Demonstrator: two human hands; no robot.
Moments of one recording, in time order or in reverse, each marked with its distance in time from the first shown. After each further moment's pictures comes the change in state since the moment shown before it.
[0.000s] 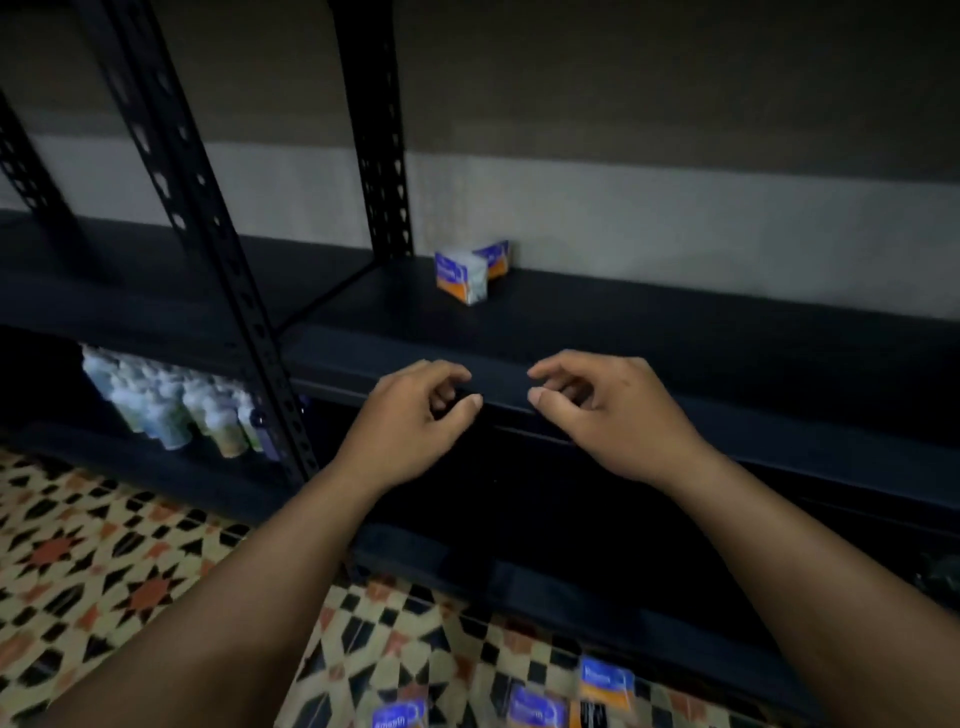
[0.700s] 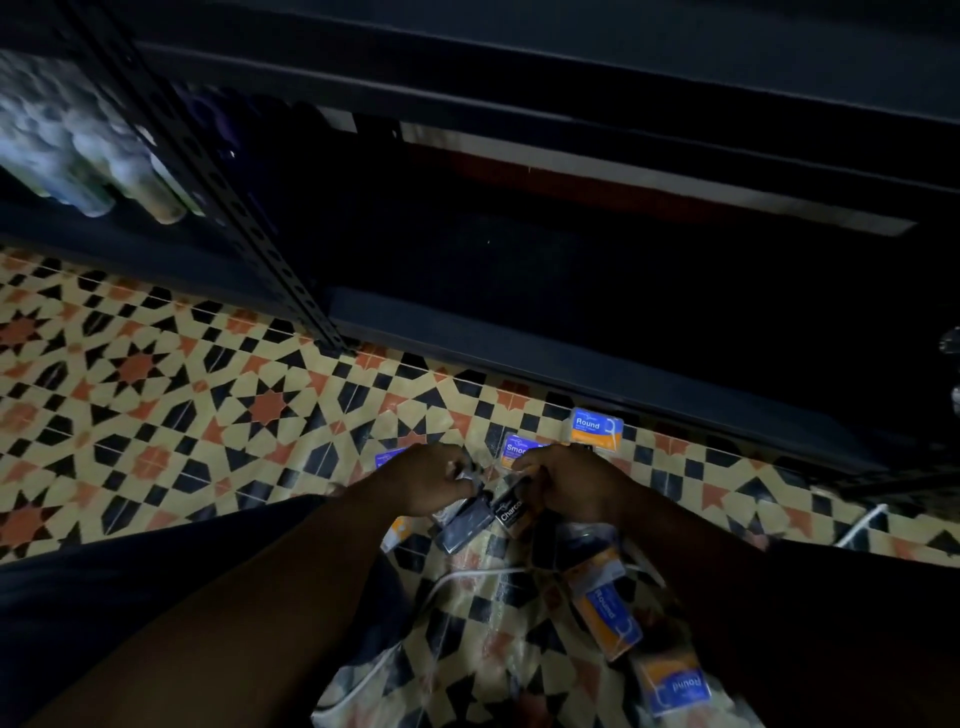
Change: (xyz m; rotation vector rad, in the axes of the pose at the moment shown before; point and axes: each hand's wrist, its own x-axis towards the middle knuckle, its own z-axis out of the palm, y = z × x) left_hand -0.250 -0.109 0.188 -0.045 -1.107 -0.594; right_hand -0.227 0.160 0.207 0.035 -0.913 0.476
